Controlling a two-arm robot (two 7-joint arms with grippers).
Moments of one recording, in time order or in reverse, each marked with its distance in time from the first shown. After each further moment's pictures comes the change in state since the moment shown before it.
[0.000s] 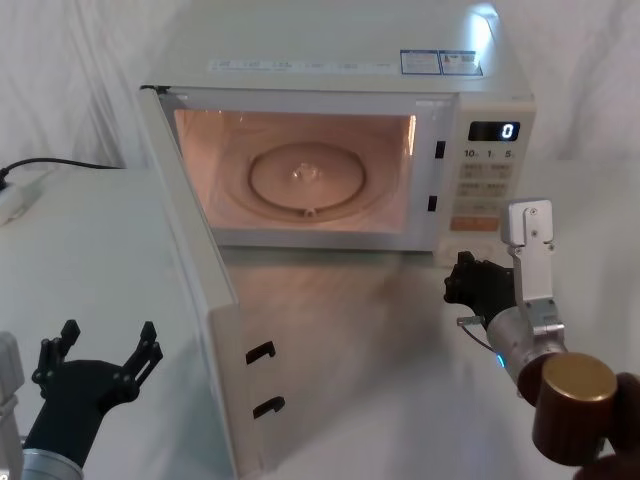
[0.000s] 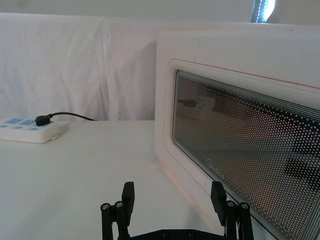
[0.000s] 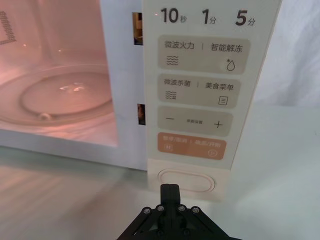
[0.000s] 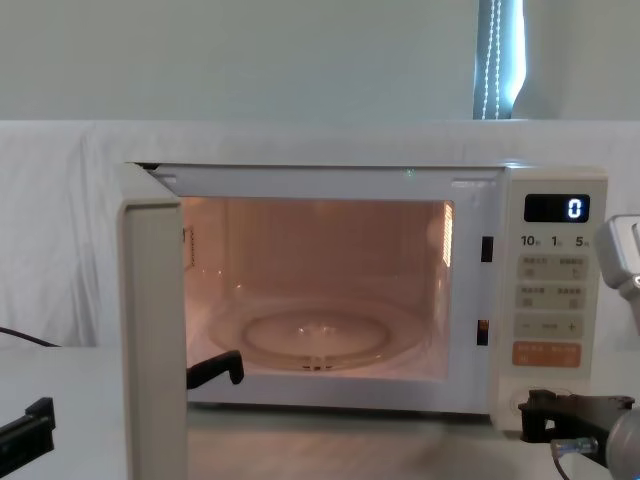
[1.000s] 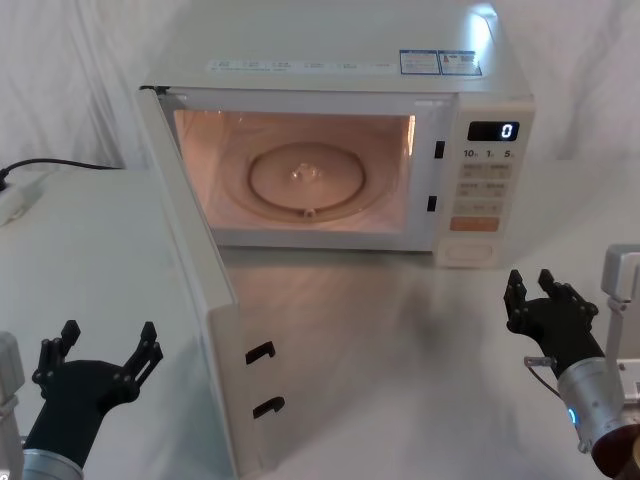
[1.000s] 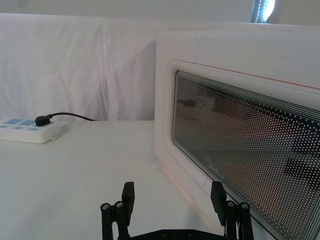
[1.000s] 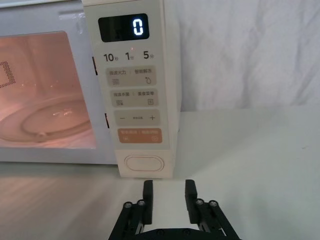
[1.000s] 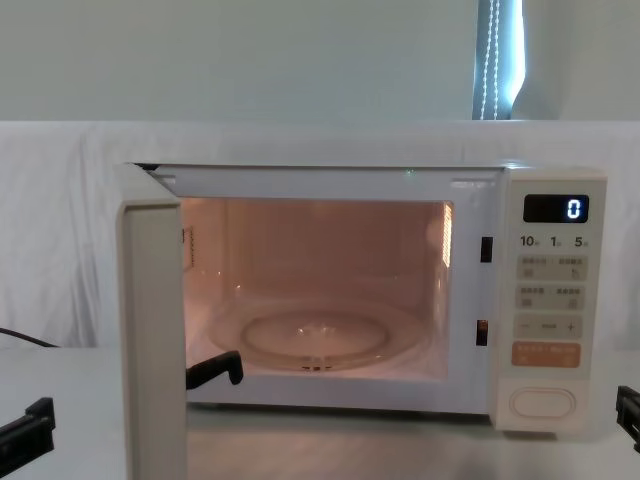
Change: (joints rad) left arm 0.000 0.000 0.000 0.000 0.000 0.000 0.000; right arm -0.280 0.047 0.059 -0.321 0.123 -0.075 0.011
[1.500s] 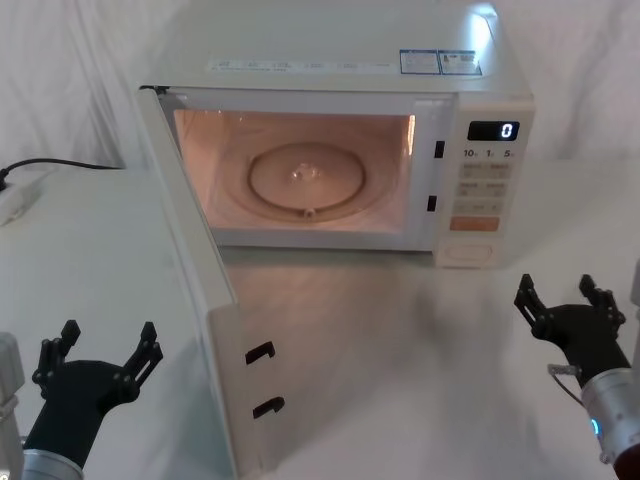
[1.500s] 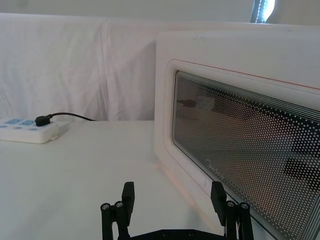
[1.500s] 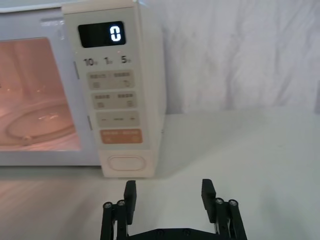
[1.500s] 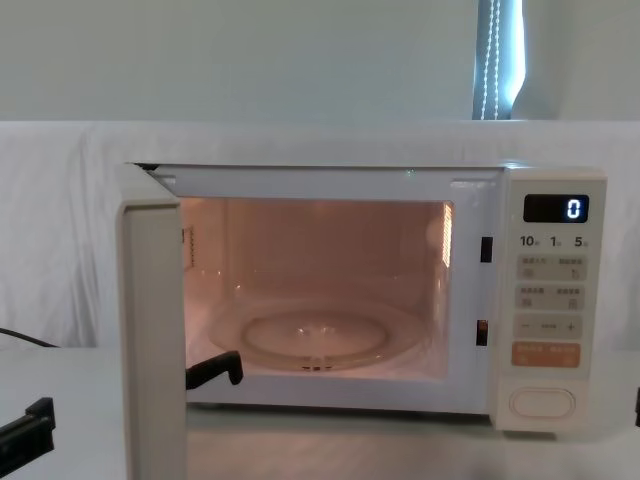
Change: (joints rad) left arm 0.000 0.000 0.000 0.000 0.000 0.000 0.000; right arm -0.043 0.014 0.026 -0.034 0.018 -0.031 -0.017
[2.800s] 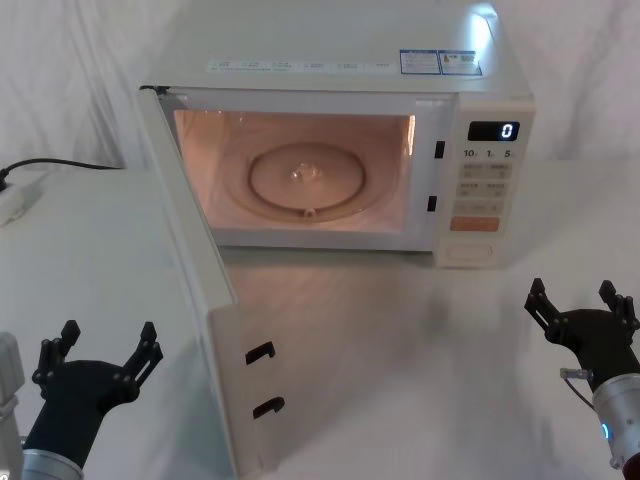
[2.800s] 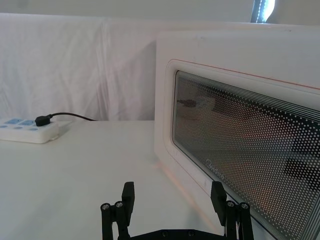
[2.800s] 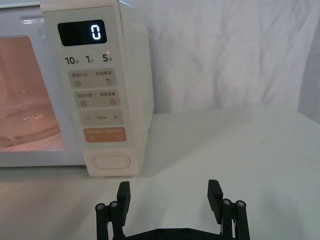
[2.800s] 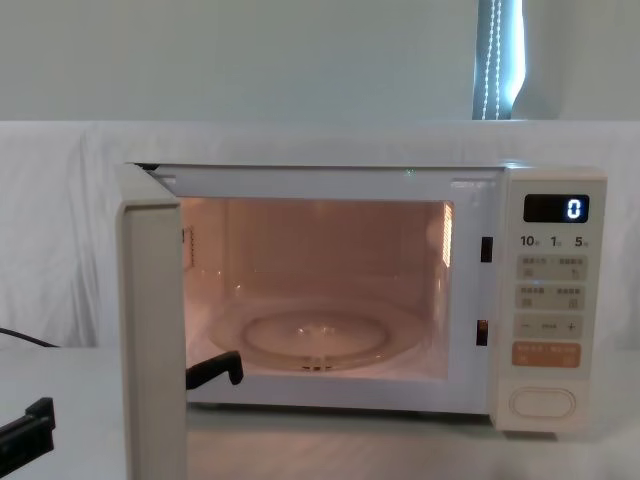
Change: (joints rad) left arm 0.000 0.000 0.000 0.000 0.000 0.000 0.000; right arm -0.013 -0.002 0.021 -0.004 -0.004 -0.009 -0.018
